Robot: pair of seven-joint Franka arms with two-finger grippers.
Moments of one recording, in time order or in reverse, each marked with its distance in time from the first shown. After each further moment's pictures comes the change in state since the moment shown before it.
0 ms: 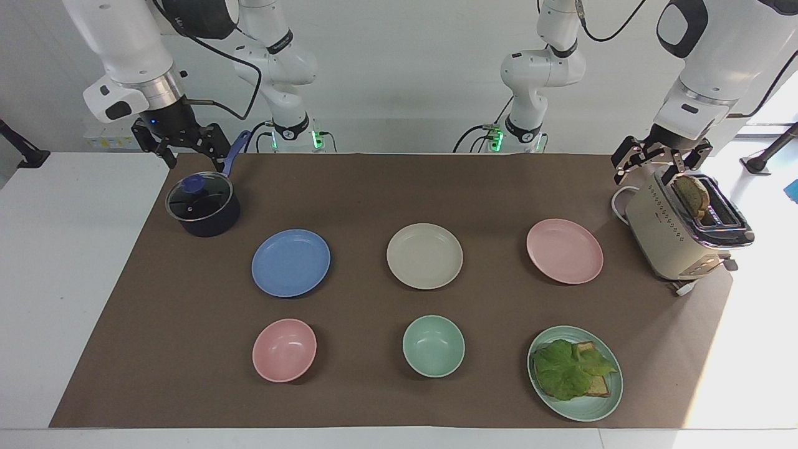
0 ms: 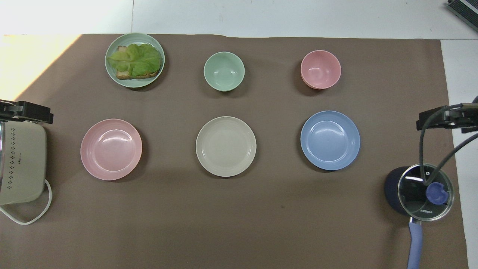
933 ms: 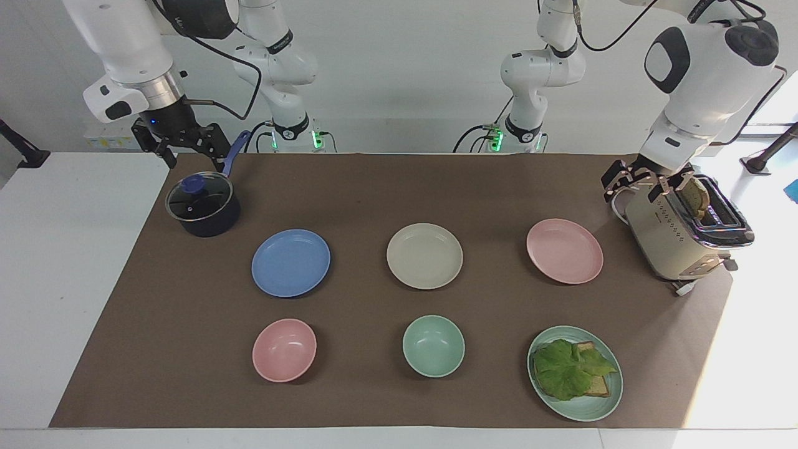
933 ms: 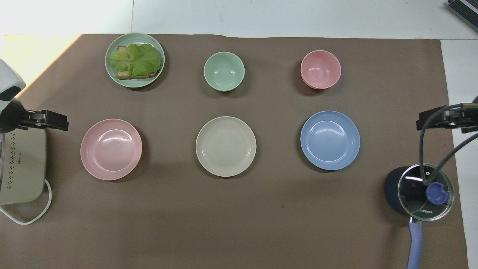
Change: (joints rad) left arm 0.012 0.013 0.015 -0.190 0.000 0.147 -0.004; right arm 0.000 0.000 0.000 0.000 0.000 0.000 0.001
